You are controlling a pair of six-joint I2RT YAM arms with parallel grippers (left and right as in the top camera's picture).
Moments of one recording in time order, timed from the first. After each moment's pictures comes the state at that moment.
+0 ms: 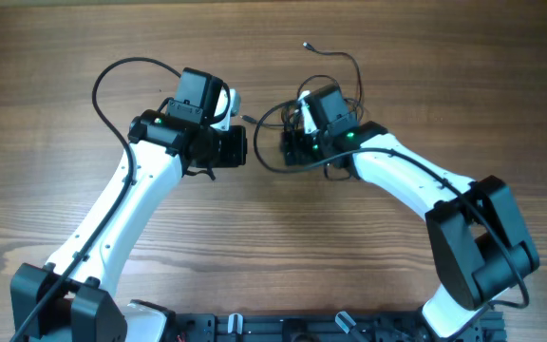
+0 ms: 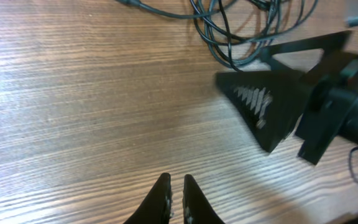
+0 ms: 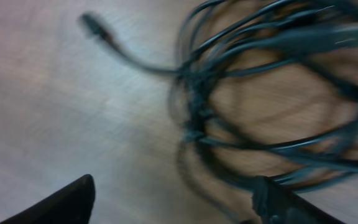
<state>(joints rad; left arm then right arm) -0.33 1.53 1.22 -0.87 0.26 -0.32 0.50 1.83 1.11 -0.31 -0.12 0.29</state>
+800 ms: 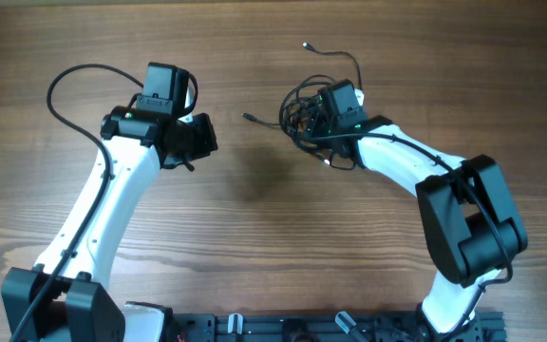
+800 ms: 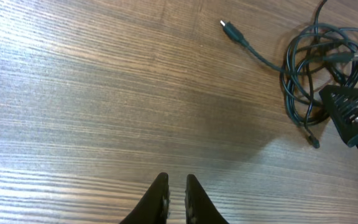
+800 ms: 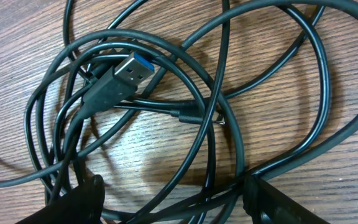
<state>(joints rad) -0.19 1.53 1.22 -0.89 0.12 -0.46 0.42 1.94 1.13 -0.25 0.05 0.68</state>
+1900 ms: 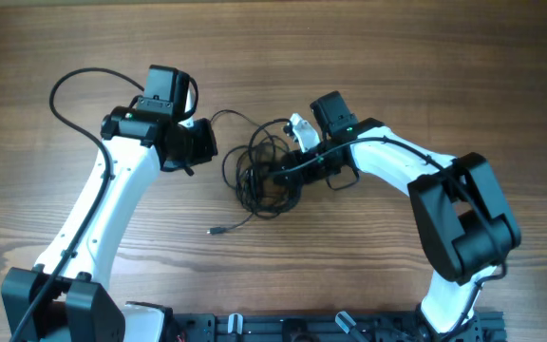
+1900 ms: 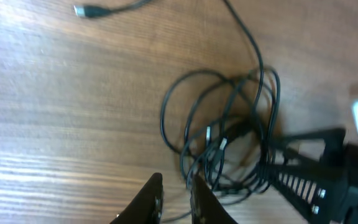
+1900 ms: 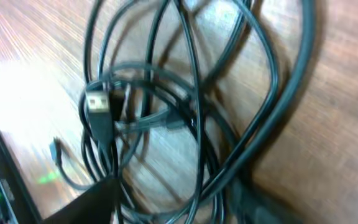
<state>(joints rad) -0.20 1.53 1.21 -0.95 0.14 -0.44 0.45 1.96 1.13 -0.43 -0.62 0.11</state>
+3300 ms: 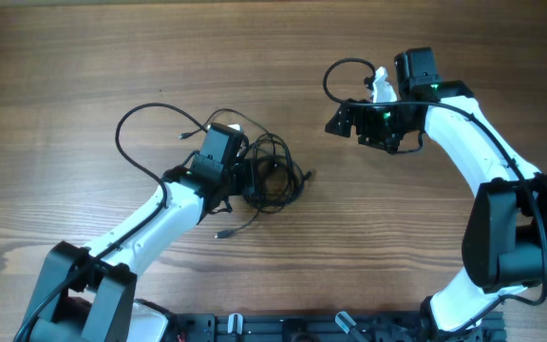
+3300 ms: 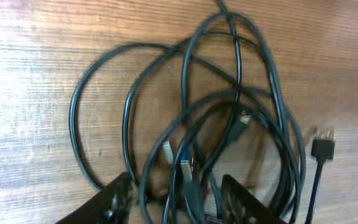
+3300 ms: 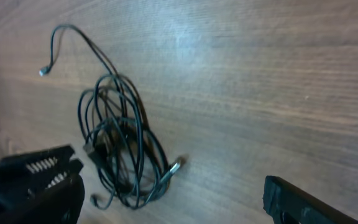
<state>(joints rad) -0.44 1.53 0.76 -0.28 0.06 -0.48 0.12 1.84 1.29 -0.76 -0.58 0.26</state>
